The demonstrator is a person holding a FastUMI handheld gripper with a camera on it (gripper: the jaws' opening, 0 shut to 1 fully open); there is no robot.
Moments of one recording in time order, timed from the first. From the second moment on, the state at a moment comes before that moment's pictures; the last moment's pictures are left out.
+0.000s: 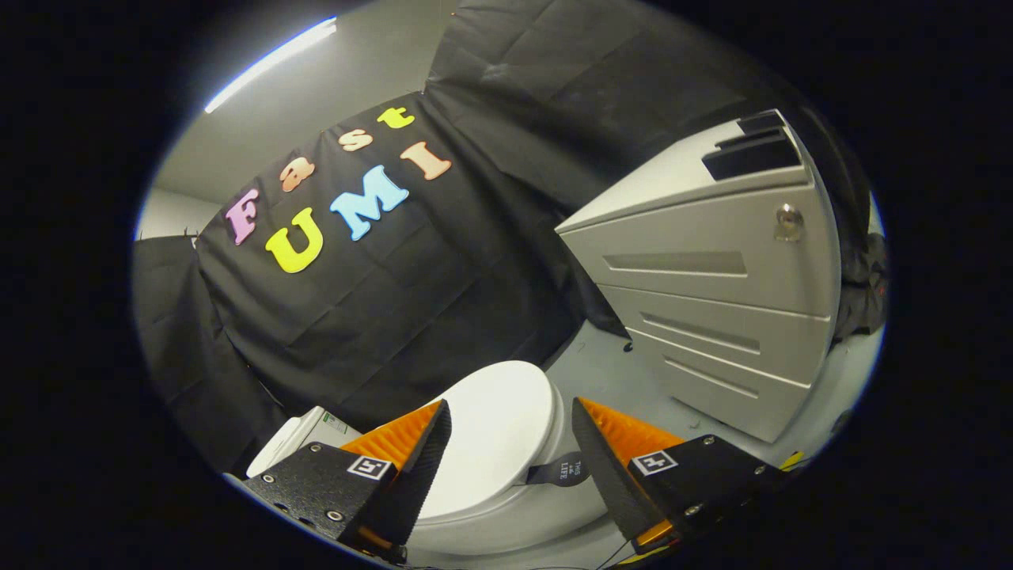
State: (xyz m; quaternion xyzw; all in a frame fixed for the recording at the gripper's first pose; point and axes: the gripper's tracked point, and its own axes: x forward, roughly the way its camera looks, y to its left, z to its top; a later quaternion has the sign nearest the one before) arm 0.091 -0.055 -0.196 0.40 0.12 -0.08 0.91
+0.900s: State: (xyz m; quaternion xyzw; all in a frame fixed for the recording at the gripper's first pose) arm 0.098 -0.042 -0.295 0.55 0.17 -0.13 0.81
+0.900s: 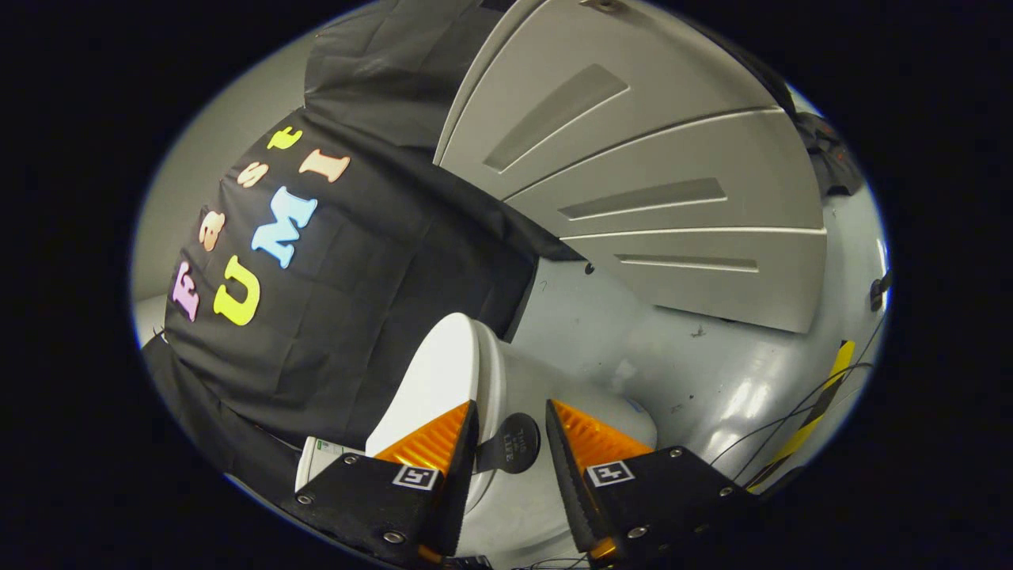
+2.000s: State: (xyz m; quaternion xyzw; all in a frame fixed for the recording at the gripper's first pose) arm 0.110 -0.042 -0.279 0.52 0.24 -0.13 0.81
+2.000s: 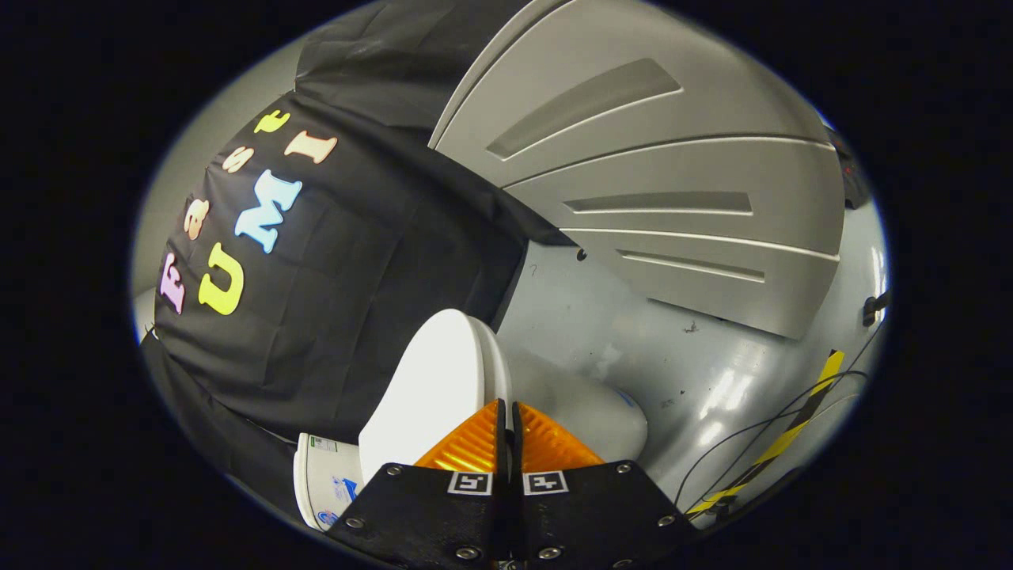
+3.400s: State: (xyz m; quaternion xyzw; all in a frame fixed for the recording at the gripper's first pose) arm 0.133 -0.014 -0.111 0.42 0.17 -0.08 0.89
